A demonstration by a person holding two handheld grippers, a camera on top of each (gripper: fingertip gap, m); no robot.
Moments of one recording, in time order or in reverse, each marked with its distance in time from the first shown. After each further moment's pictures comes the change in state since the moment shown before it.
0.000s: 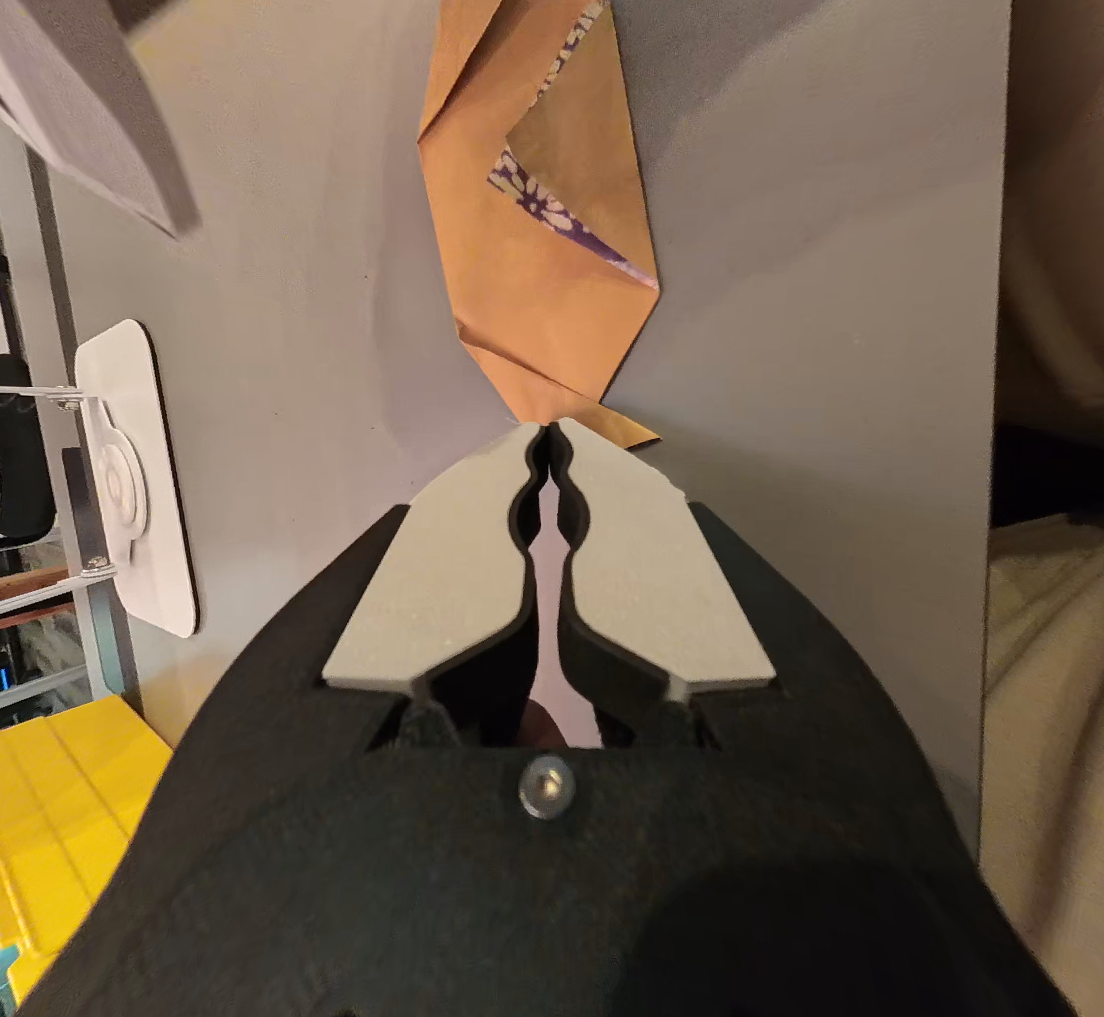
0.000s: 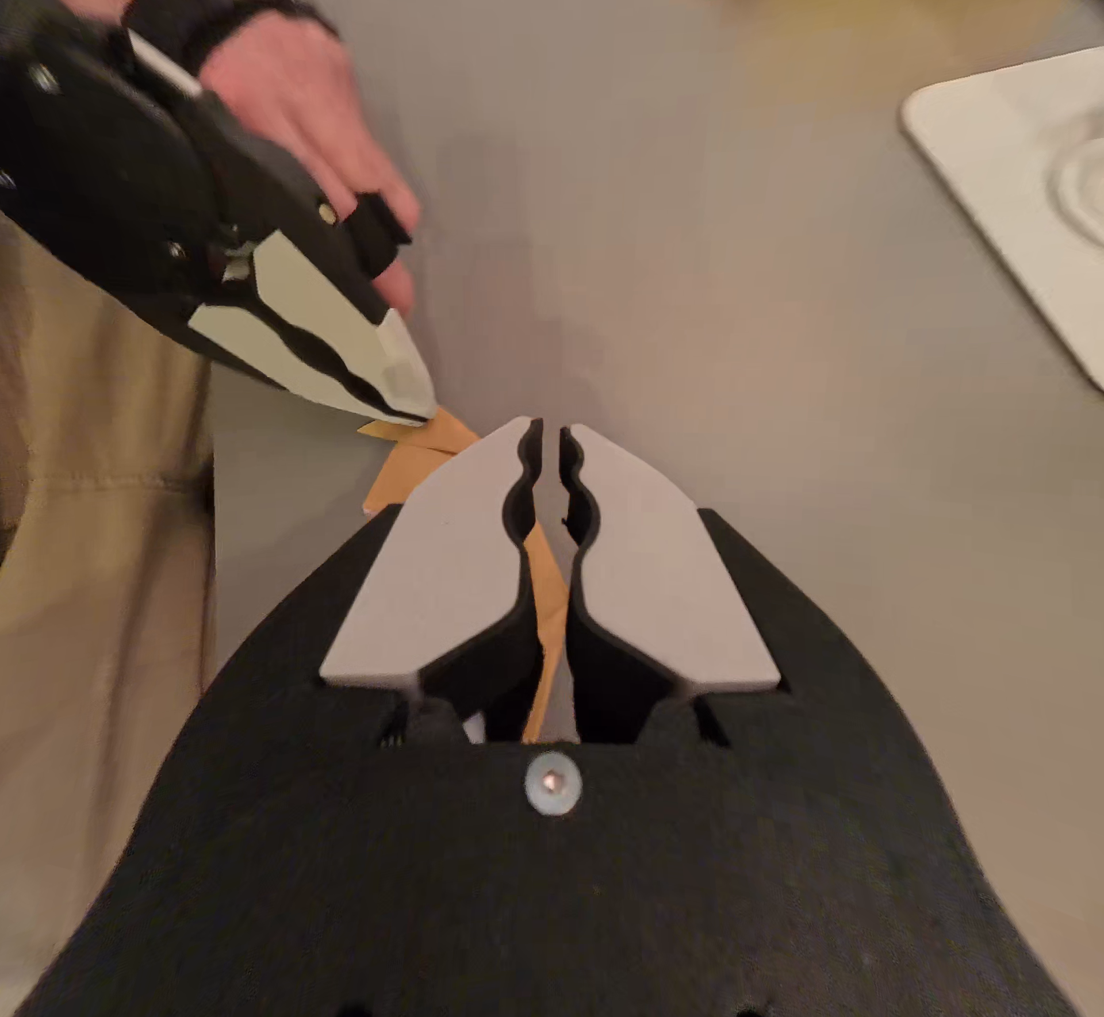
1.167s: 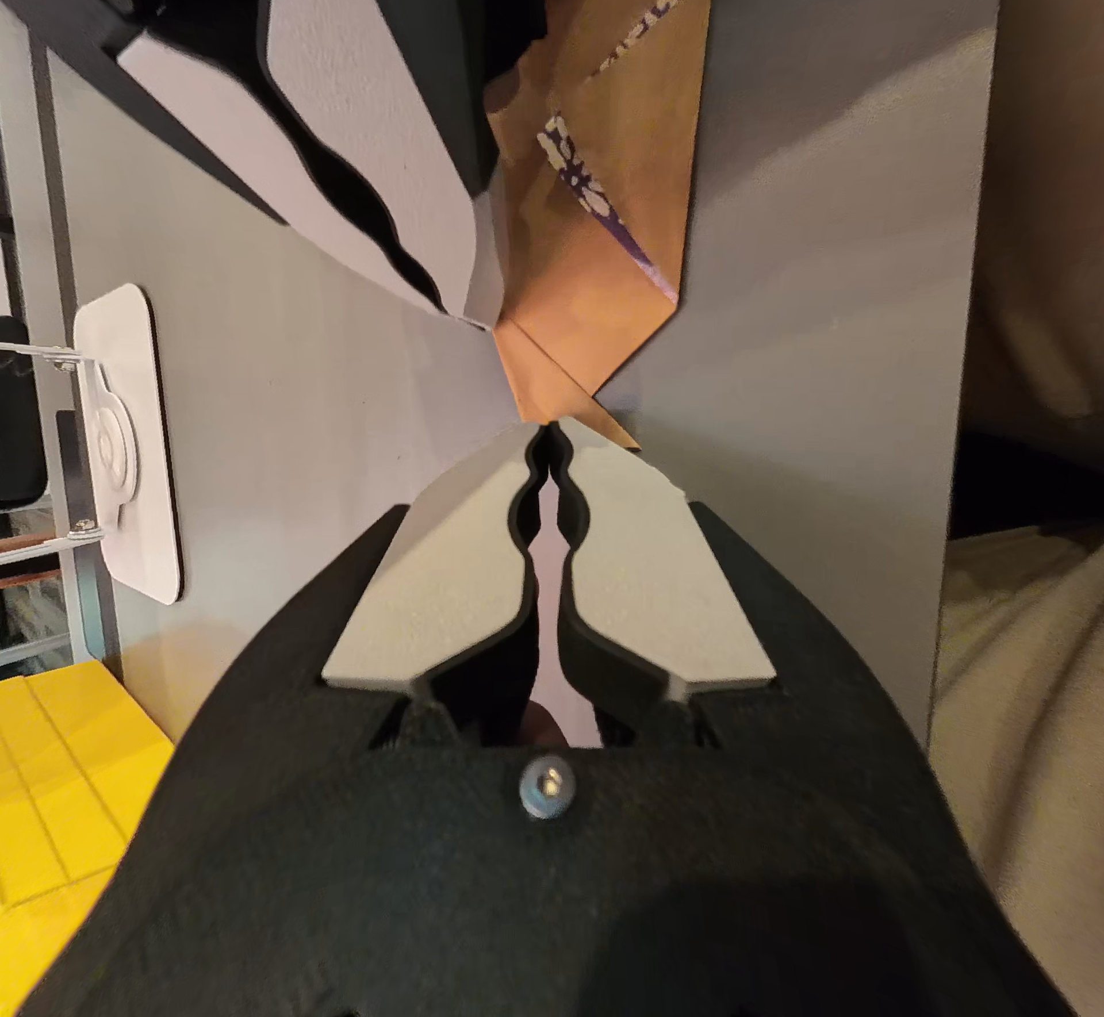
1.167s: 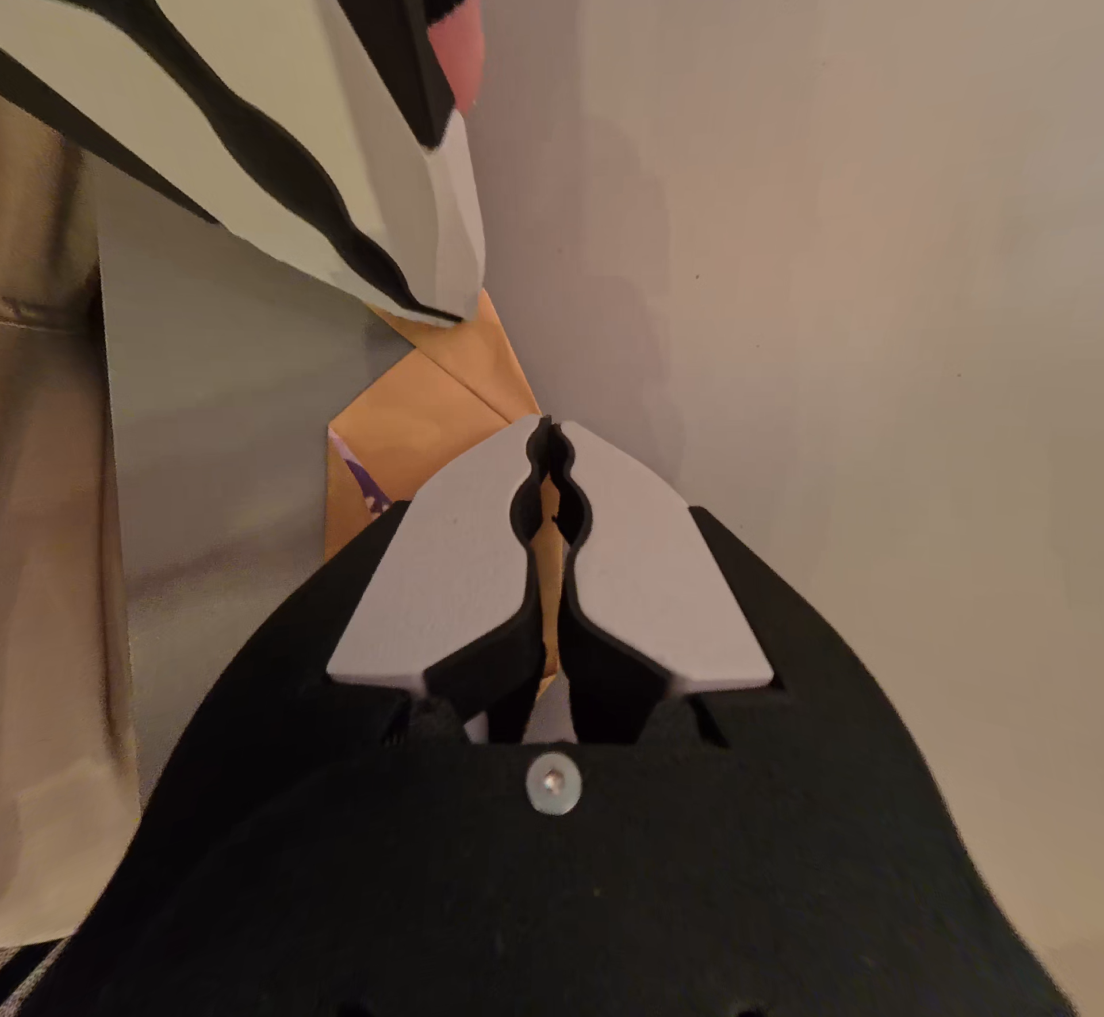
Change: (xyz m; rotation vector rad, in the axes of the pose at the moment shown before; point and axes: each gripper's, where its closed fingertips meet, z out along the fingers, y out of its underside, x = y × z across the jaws) left arm 0.005 0.004 -0.005 -0.004 -0.030 -0.054; right arm -0.032 0.051 0.052 -0.368 -0.036 -0.278
